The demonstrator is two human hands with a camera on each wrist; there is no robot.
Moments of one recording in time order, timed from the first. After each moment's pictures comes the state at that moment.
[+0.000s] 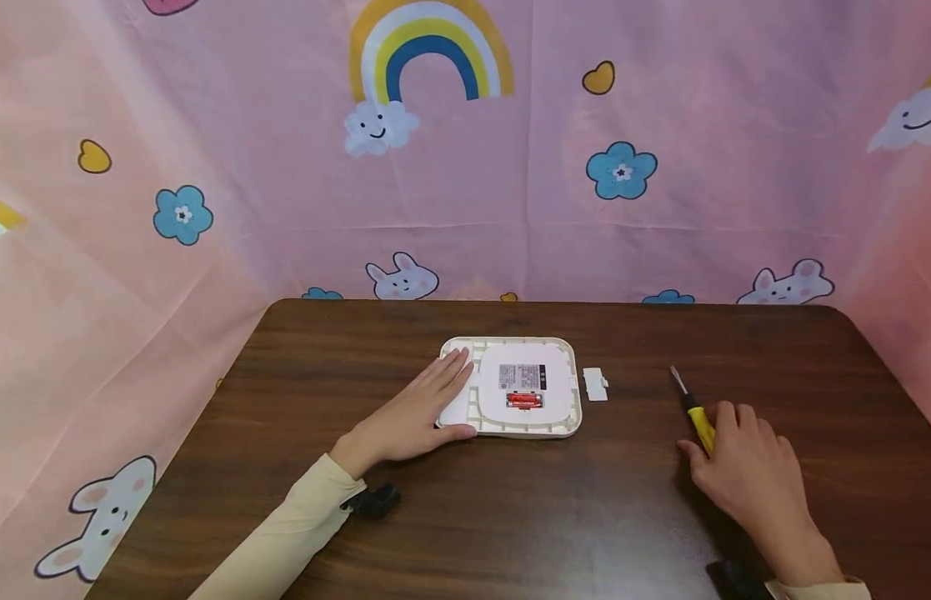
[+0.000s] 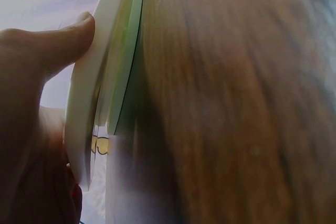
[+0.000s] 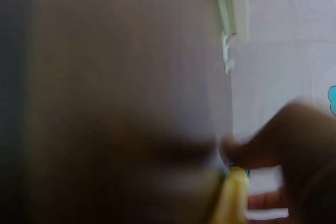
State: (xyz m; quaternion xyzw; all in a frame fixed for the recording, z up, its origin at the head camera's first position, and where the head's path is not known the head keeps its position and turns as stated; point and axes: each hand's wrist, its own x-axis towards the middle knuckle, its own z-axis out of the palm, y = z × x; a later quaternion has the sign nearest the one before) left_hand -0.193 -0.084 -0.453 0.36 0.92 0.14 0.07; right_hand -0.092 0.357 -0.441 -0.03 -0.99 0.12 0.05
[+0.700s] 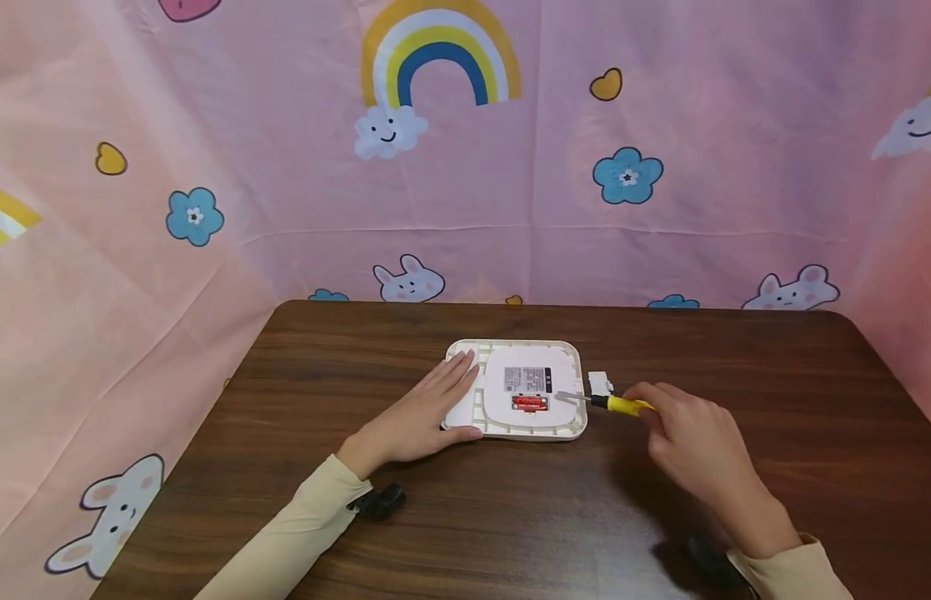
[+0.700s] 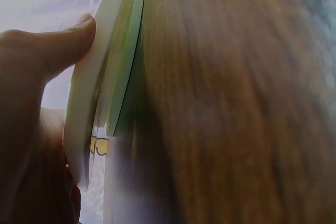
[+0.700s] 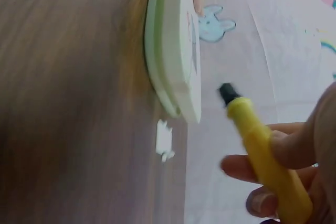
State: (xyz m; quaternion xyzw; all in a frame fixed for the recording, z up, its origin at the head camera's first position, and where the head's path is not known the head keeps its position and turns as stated) left_hand -0.192 -0.085 -0.448 0.36 0.92 0.14 0.08; right_hand -0.103 0.292 -0.402 0.13 -0.96 0.15 0.19
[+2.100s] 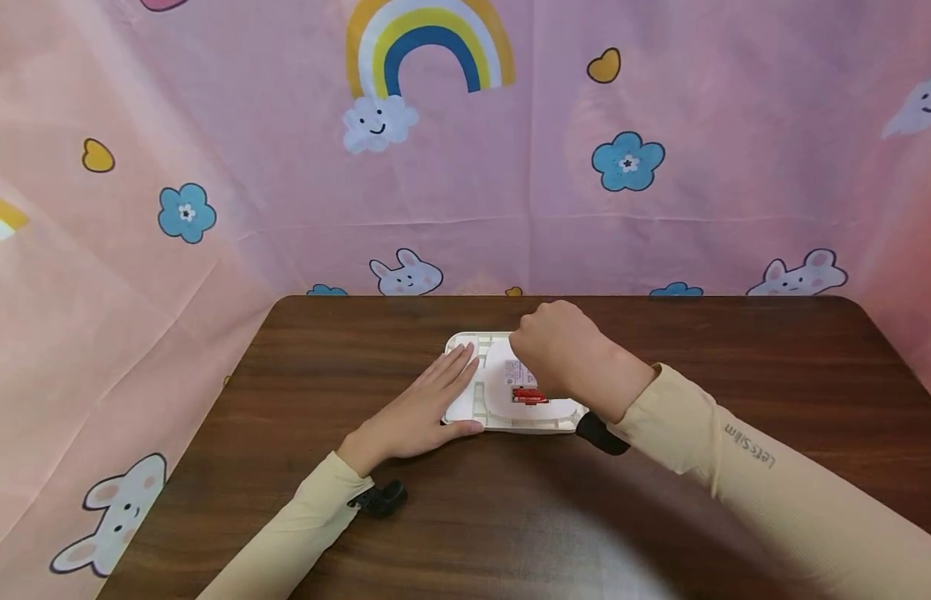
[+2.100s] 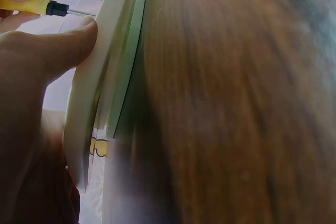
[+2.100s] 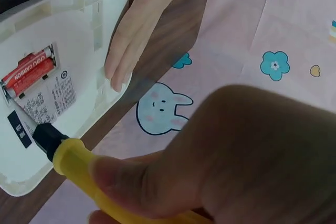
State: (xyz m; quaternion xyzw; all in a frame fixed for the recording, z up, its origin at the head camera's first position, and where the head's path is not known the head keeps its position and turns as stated) left_hand -0.194 -0.082 -0.454 0.35 0.92 0.14 0.07; right_hand -0.176 0.166 -0.290 0.34 -0.93 -0.14 -0.02
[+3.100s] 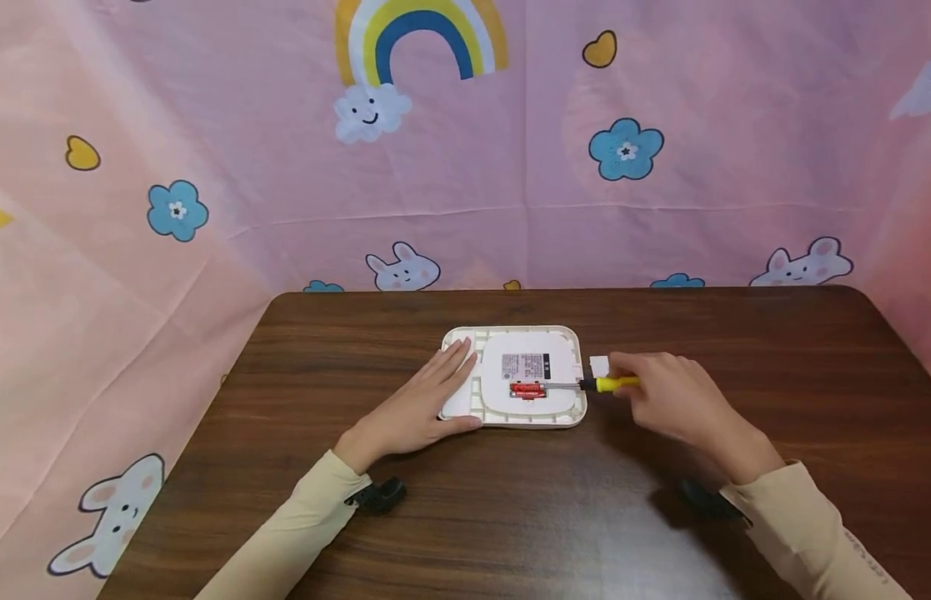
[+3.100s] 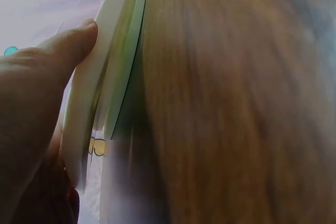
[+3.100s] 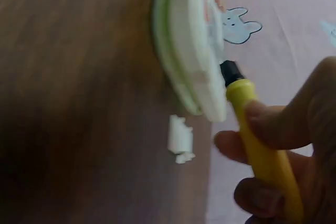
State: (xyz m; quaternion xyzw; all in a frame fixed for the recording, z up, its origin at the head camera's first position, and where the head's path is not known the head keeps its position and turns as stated) left_hand -0.197 -0.082 -0.453 0.36 0.92 0.14 0.07; right_hand -0.148 0.291 -0.398 0.19 -0.97 0.17 0.03
